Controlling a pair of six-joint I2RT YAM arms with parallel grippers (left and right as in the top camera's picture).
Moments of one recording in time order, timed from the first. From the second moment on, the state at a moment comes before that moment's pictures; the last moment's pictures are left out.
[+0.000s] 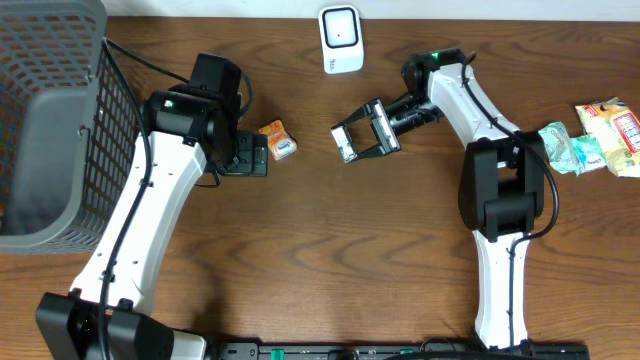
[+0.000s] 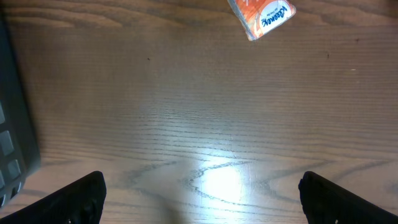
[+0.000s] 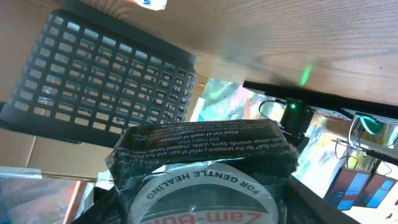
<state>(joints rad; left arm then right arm) -0.23 1.58 1.49 -1.26 -0.03 -0.20 0.22 2.40 1.99 -1.45 -1.22 0.84</state>
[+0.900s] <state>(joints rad) -0.23 1.58 1.49 -1.26 -0.03 -0.20 0.22 2.40 1.99 -1.37 -1.09 0.84</state>
